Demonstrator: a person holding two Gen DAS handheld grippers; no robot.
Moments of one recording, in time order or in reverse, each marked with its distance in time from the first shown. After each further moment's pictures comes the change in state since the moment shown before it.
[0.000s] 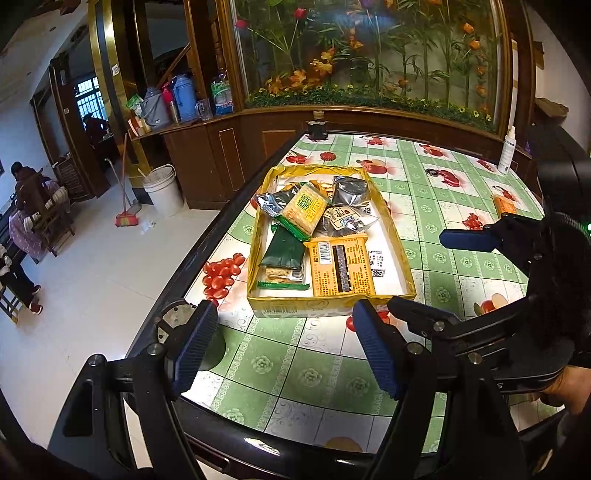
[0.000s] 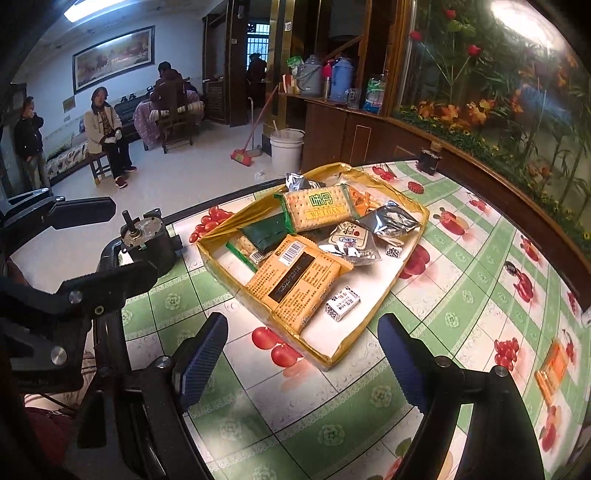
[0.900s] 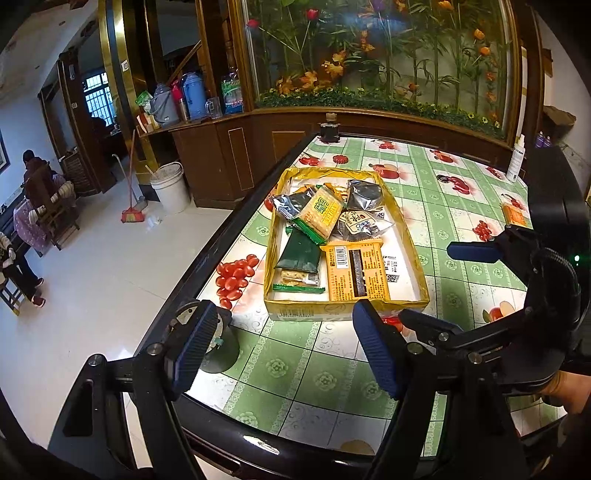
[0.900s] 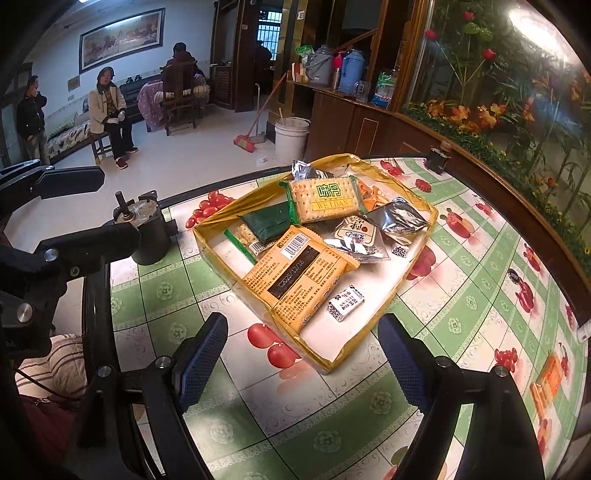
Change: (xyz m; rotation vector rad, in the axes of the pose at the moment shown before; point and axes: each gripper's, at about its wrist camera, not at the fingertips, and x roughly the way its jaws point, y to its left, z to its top) left arm 0.003 0.015 0.003 -0.028 -0.002 0.016; right arm 0.015 0.006 -0.001 -0.055 0.043 -0.013
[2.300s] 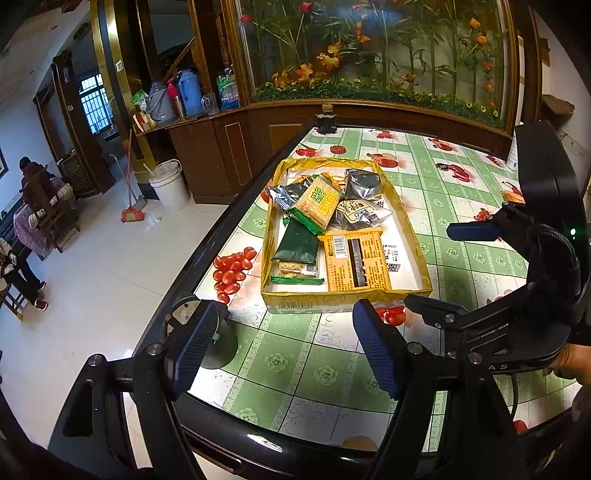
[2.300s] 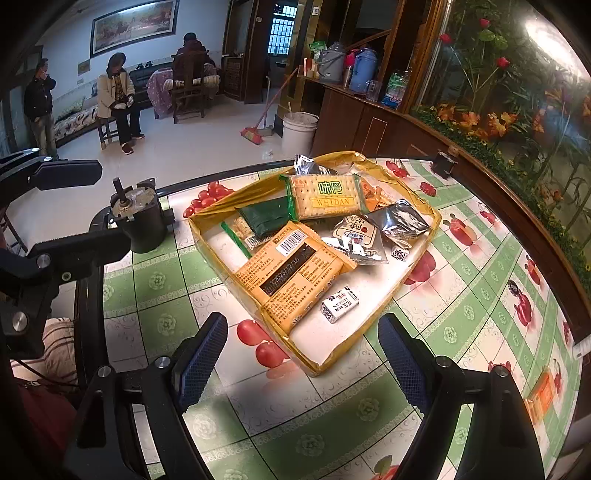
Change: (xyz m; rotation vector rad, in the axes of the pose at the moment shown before) left arm 0.004 -0.003 -0.004 0.030 0.030 0.006; right arm 0.007 -0.006 0.002 -0.065 0.024 0.003
